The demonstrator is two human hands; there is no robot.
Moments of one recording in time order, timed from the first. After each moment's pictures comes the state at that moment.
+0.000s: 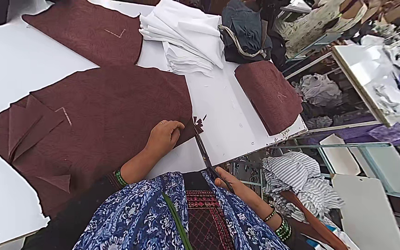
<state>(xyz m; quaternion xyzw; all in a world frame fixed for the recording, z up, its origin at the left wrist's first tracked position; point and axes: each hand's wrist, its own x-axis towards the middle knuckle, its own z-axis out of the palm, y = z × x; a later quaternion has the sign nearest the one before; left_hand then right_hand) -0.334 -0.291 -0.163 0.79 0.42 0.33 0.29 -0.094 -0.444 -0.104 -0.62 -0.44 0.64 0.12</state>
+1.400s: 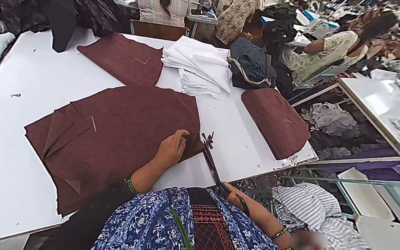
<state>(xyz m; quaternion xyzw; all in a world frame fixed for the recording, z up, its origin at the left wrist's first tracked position) -0.337 -0.290 -0.154 0.76 0.45 0.32 0.35 -0.067 -0.436 -0.107 -0.57 -0.47 0.66 0.13</state>
